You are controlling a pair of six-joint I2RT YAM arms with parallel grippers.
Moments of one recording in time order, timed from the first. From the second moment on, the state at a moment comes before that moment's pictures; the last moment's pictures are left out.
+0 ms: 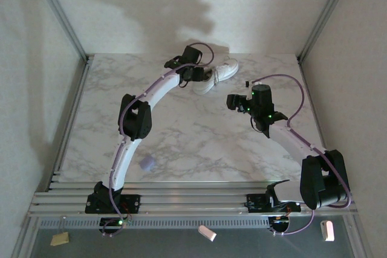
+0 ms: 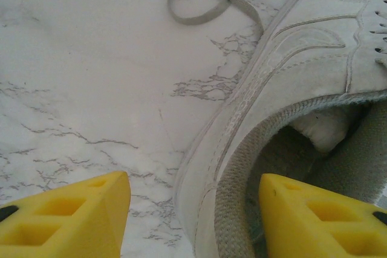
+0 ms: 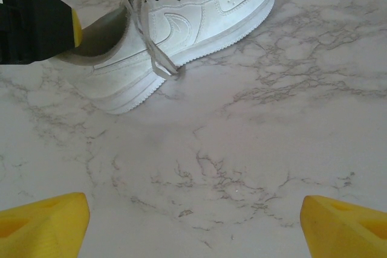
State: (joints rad) left arm -0.49 2.48 2.33 -0.72 -0.11 -0.36; right arm 0.32 1.33 0.79 -0.04 -0.02 0.28
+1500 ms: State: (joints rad) left arm -0.58 1.64 1.40 -0.66 -0.26 -0.73; right arm 0.56 1.13 0.57 0.05 -0.23 0.30
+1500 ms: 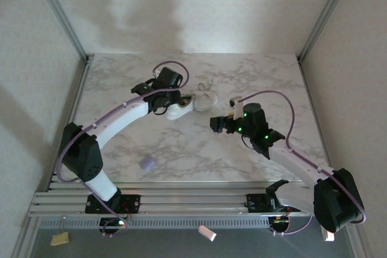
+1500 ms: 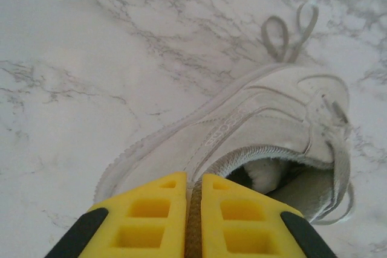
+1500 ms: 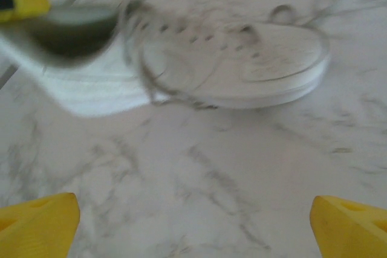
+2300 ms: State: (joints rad) left arm -0.58 1.62 1.59 -0.78 -0.30 -0.81; right arm 0.80 1.44 0.57 0.49 0.02 0.42
